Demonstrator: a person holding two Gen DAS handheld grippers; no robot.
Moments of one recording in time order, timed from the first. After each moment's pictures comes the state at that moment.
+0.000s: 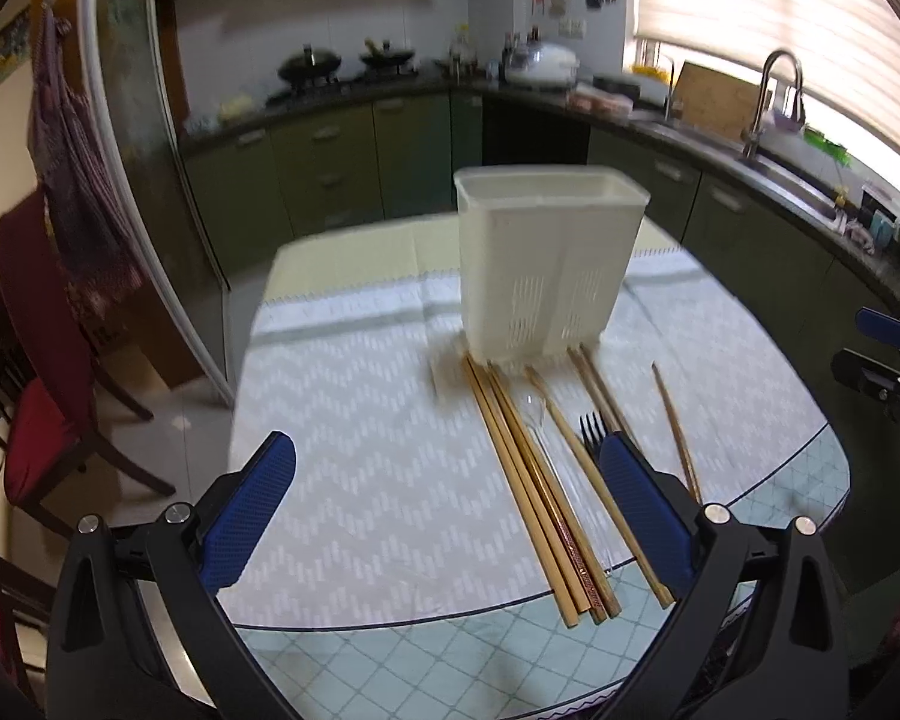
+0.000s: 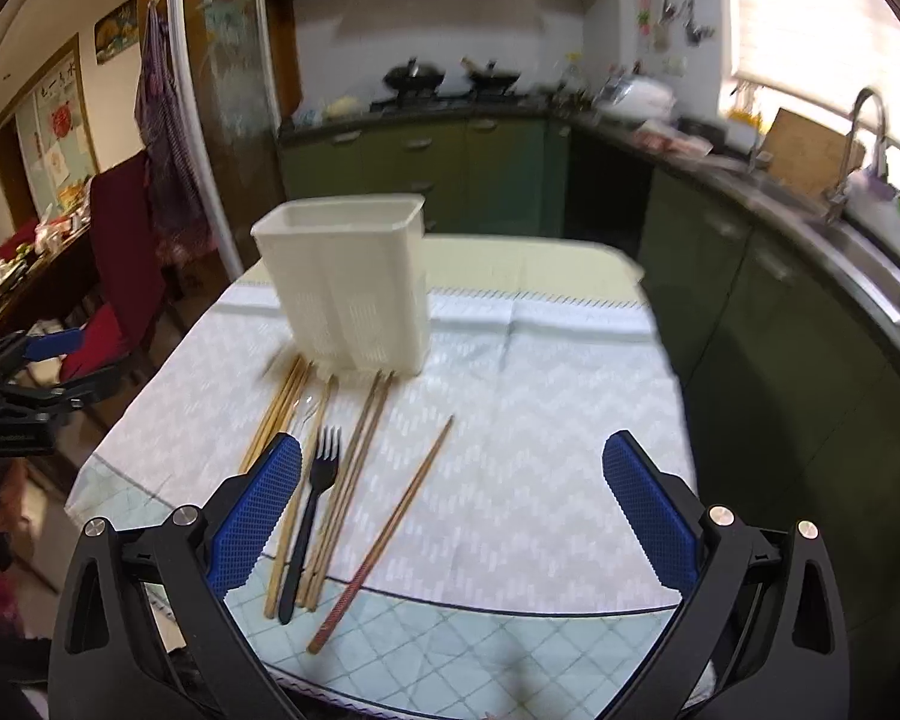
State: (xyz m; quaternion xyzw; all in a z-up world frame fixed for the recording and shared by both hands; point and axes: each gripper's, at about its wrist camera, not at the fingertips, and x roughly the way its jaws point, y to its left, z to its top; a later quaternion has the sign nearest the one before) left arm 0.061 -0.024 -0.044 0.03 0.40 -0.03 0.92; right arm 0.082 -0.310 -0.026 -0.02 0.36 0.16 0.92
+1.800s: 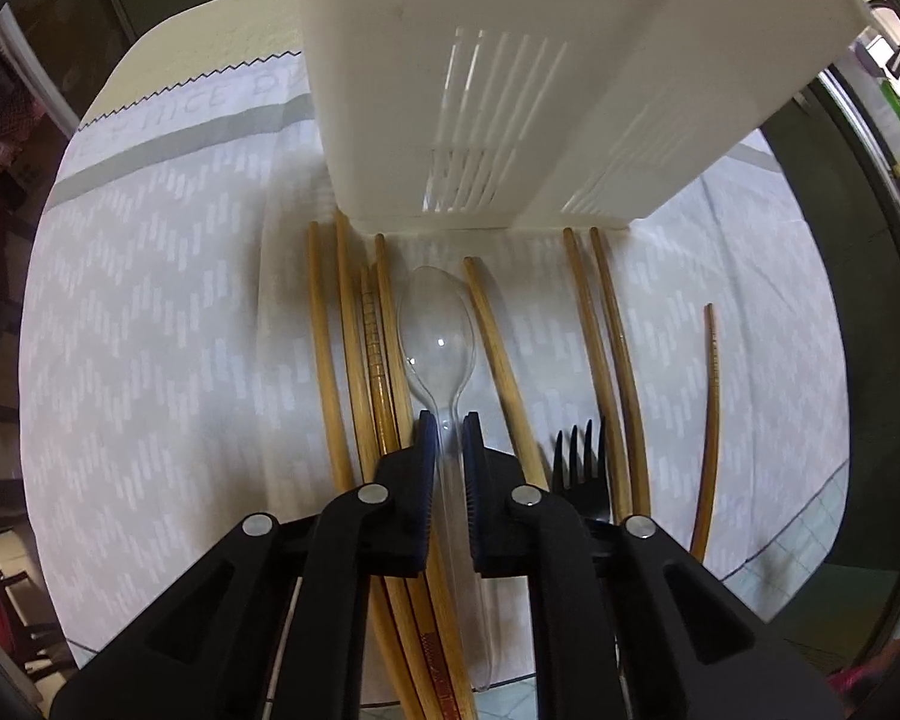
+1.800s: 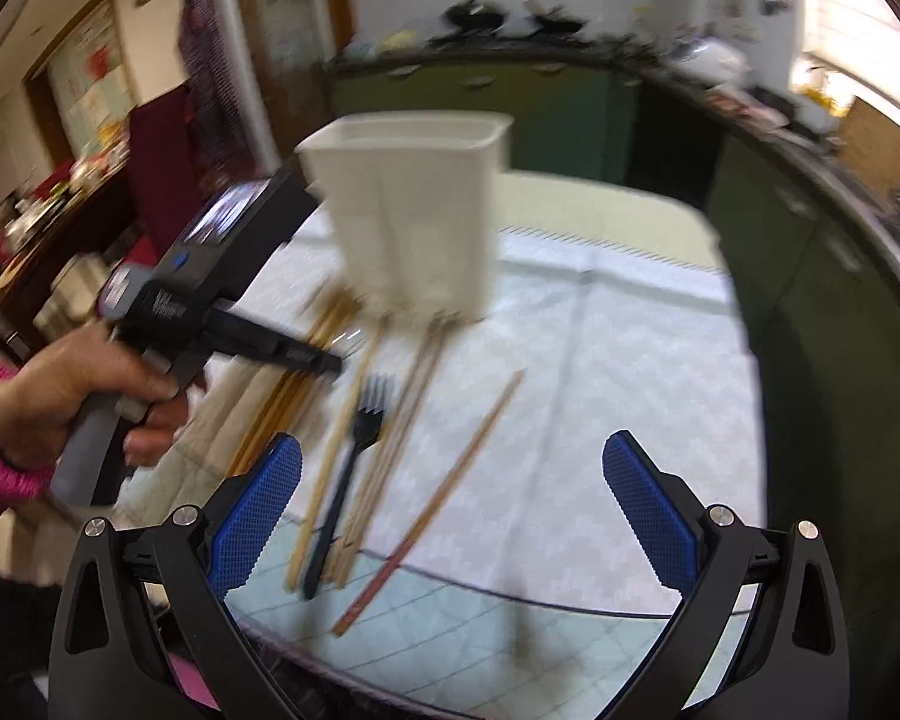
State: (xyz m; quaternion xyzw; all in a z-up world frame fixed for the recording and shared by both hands) left arm 0.242 -0.106 -0.178 -0.04 0.63 -0.06 0.78; right arm 0.106 -0.268 -0.050 -0.05 0.43 0.23 0.87
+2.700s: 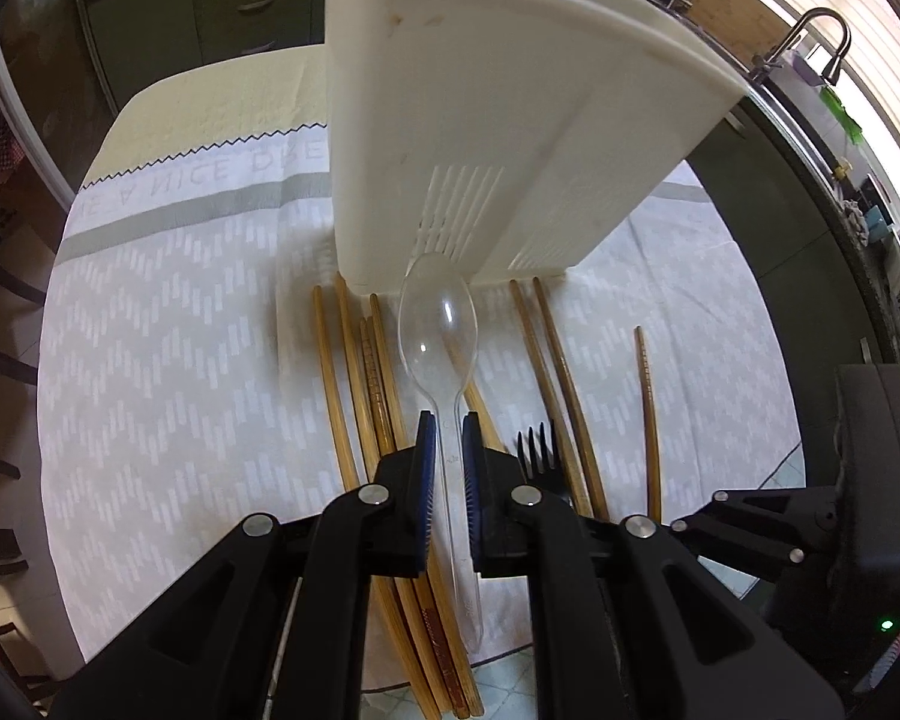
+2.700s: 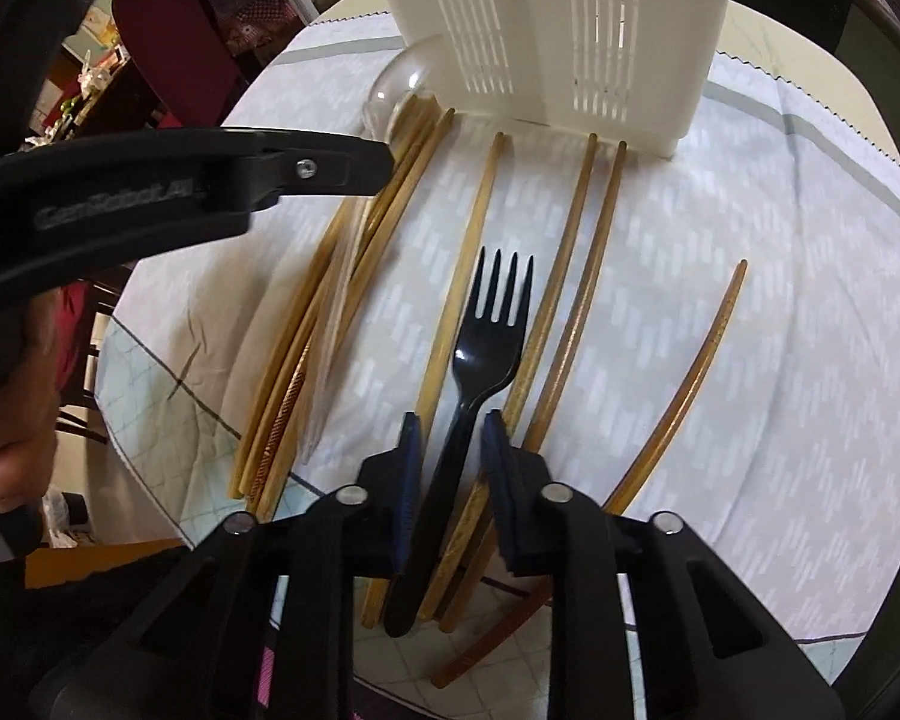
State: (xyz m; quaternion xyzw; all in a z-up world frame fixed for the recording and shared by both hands) left arm 0.211 -0.066 -0.130 -0.05 0.57 -0.11 0.81; right arm 0.174 -0.168 -0.151 -0.06 0.61 0.27 0.74
